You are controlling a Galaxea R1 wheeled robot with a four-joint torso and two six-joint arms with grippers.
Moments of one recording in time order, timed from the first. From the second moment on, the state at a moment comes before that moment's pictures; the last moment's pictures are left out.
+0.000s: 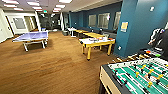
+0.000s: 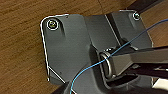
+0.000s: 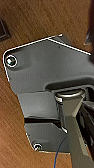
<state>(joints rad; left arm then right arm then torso) 1.58 2.89 -2.61 0.23 -0.20 -0.15 -1.53 3.04 -2.77 -0.19 0.13 0.23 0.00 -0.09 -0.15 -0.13</state>
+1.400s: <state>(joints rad) 1.58 2.89 -2.61 0.23 -0.20 -0.15 -1.53 3.04 -2.77 -0.19 0.13 0.23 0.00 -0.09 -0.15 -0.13</state>
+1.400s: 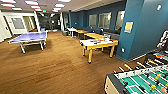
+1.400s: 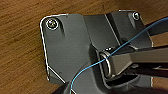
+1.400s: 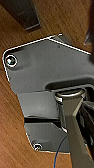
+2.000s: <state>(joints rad) 1.58 2.89 -2.61 0.23 -0.20 -0.15 -1.53 3.04 -2.77 -0.19 0.13 0.23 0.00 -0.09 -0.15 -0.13</state>
